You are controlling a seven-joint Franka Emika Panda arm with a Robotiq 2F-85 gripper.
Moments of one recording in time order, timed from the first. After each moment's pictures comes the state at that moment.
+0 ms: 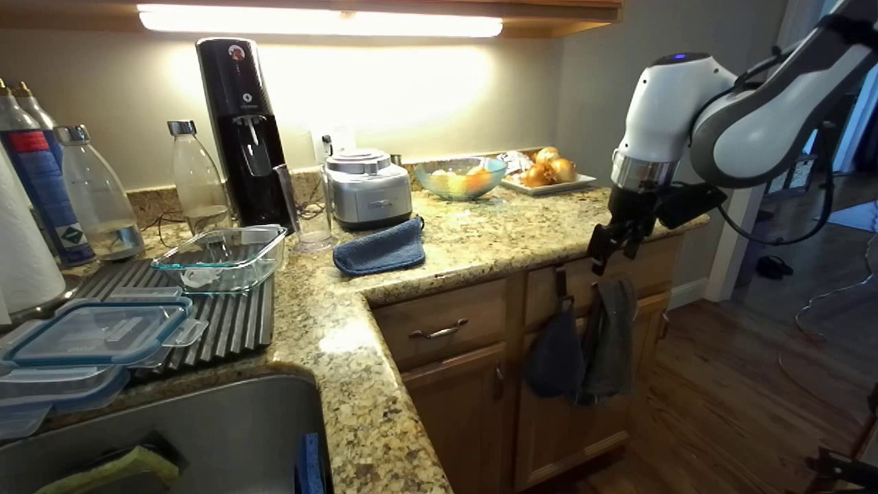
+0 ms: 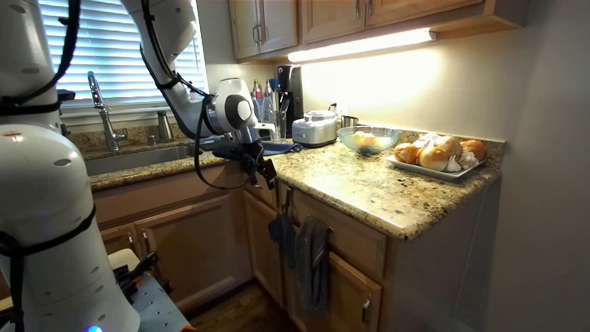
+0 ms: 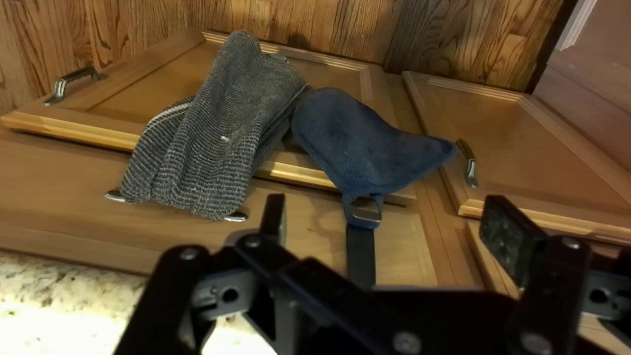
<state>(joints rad) 0.06 0.08 0.14 -2.50 -0.36 2.75 0.55</state>
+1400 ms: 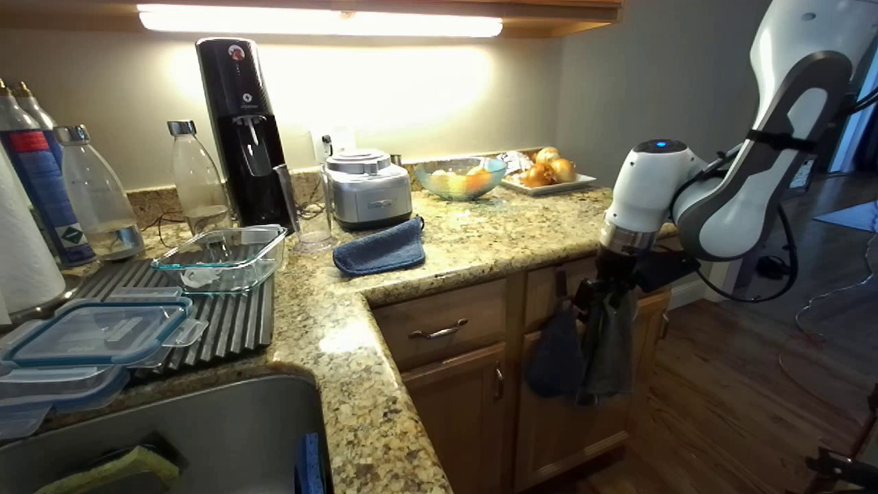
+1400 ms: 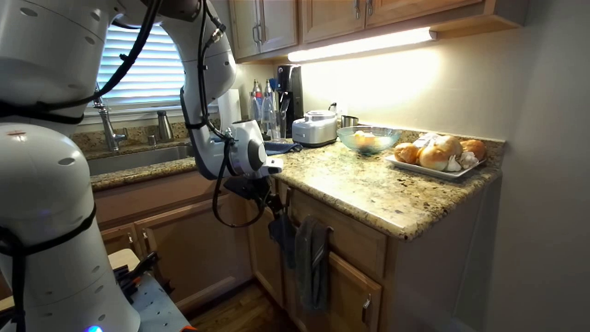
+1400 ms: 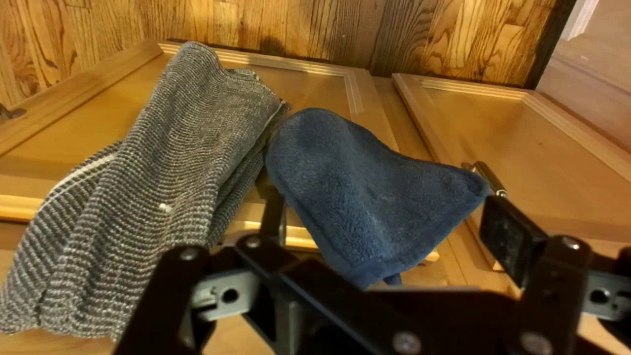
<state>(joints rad) 0.10 0.43 0.03 -2.41 -0.56 3.04 0.75</state>
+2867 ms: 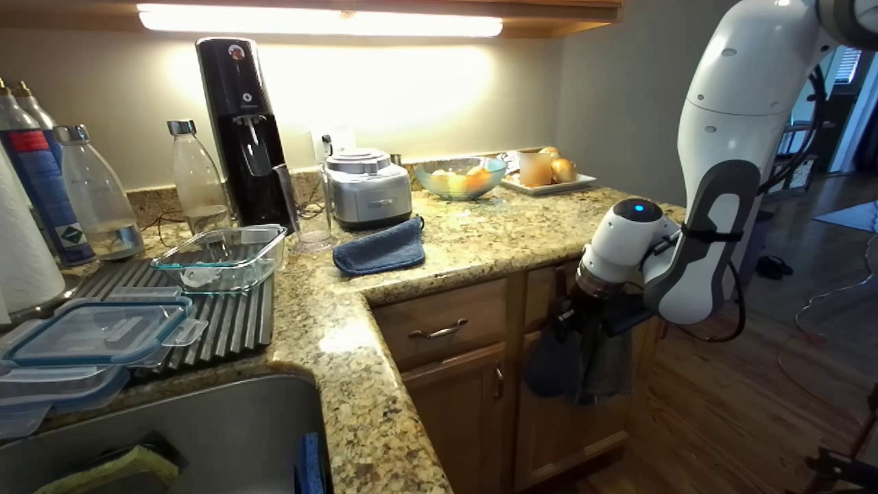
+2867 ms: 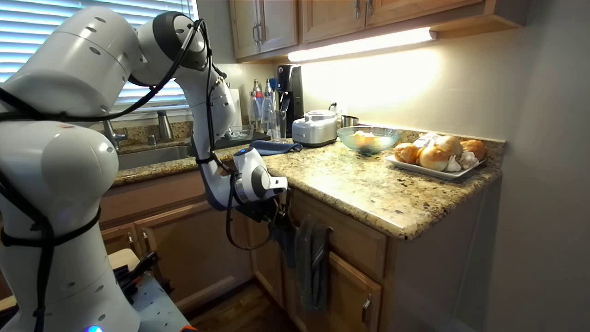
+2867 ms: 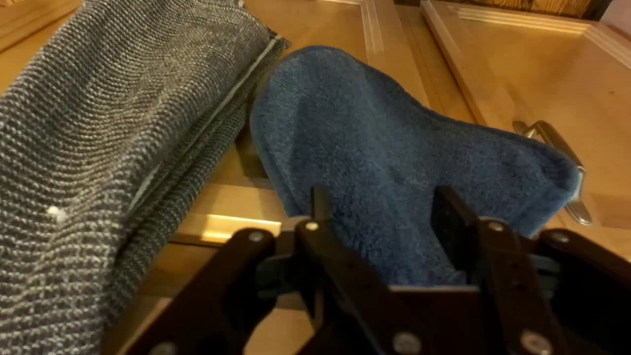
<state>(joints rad) 0.54 0.79 -0.36 -2.22 -0.34 3.34 0.75</state>
